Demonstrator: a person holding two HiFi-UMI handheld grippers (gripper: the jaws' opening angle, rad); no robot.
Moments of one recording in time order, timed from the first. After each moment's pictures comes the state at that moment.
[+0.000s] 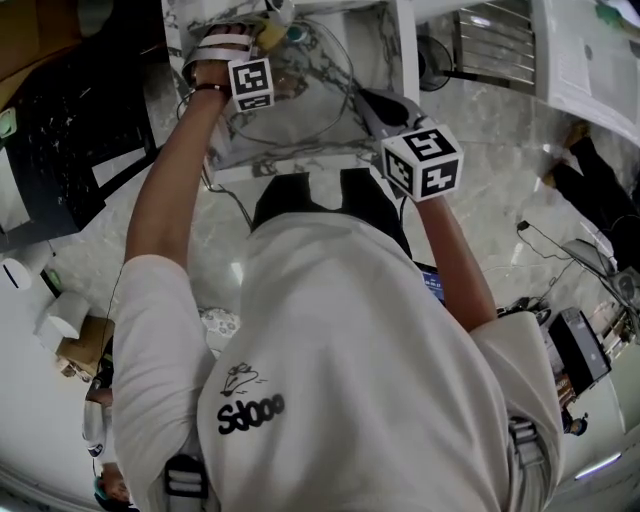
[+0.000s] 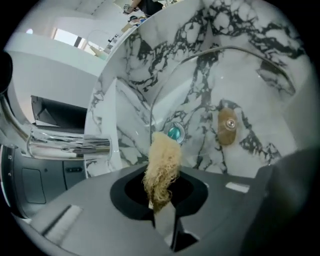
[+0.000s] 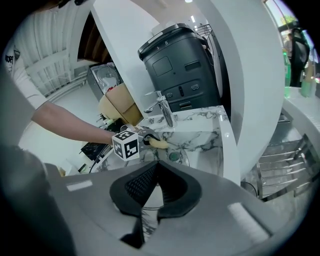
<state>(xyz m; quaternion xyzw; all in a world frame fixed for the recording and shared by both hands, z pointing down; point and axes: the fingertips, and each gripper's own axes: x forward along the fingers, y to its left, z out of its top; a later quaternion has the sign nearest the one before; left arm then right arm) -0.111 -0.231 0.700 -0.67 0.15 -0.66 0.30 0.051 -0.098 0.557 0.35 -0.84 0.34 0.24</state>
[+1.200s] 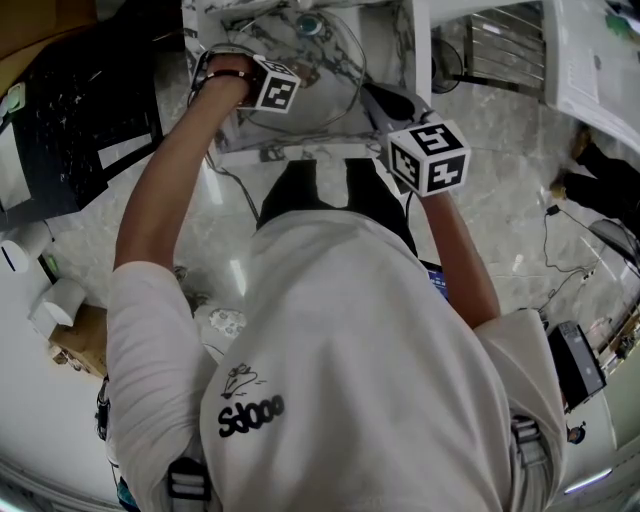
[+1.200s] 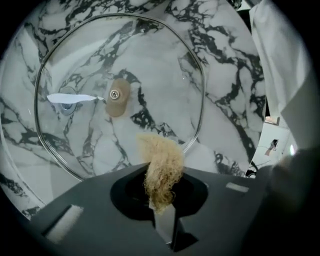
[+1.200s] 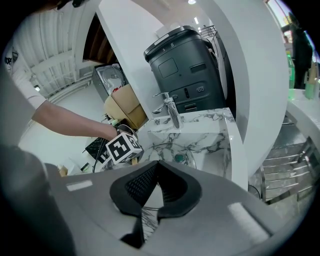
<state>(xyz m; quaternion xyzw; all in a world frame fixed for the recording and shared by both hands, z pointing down) -0.198 -0.066 0.727 -0.51 -0.19 -0.84 -0.02 0.039 -0.087 0.548 0.33 -0.85 0.33 0.24</state>
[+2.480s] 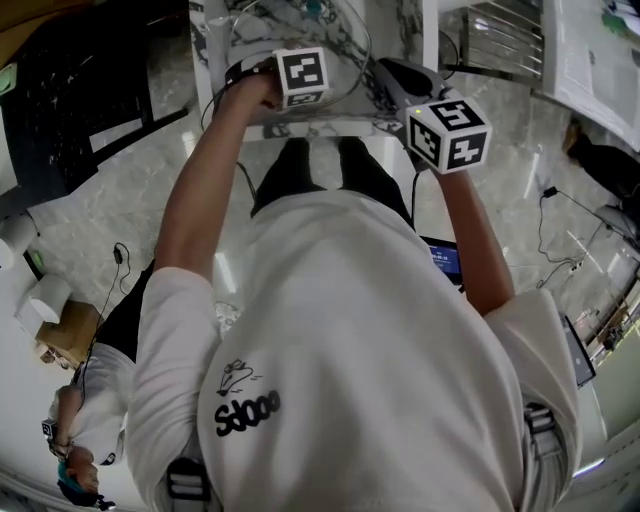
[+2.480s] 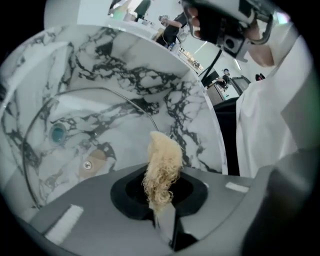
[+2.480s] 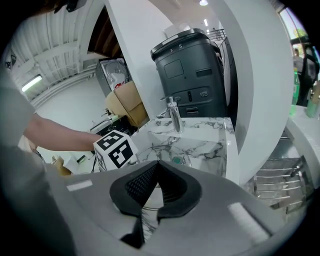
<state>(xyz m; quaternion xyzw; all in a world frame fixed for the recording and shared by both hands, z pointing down) -0.054 -0.006 0.694 -0.74 -0.10 -0.61 -0.24 0.038 -0.093 0.530 0.33 -0.86 0.29 0.27</state>
